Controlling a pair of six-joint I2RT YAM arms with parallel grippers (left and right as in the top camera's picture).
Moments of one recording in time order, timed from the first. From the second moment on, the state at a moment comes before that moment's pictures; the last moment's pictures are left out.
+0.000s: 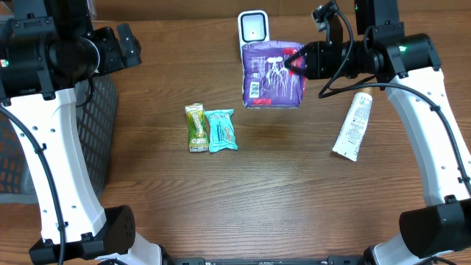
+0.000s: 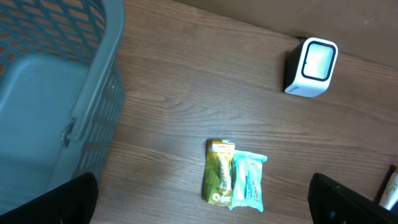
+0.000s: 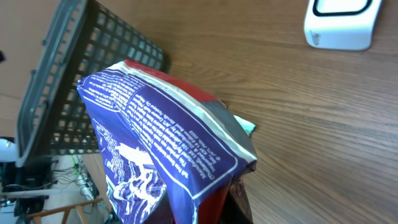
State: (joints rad) left arm 0.12 1.75 2.35 -1.52 0.09 -0.20; right arm 0.20 1.75 1.83 -0.99 -0.75 0.16
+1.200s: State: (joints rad) left arm 0.12 1.75 2.35 -1.52 0.09 -0.20; right arm 0.26 1.74 1.97 -1.12 -0.50 0.17
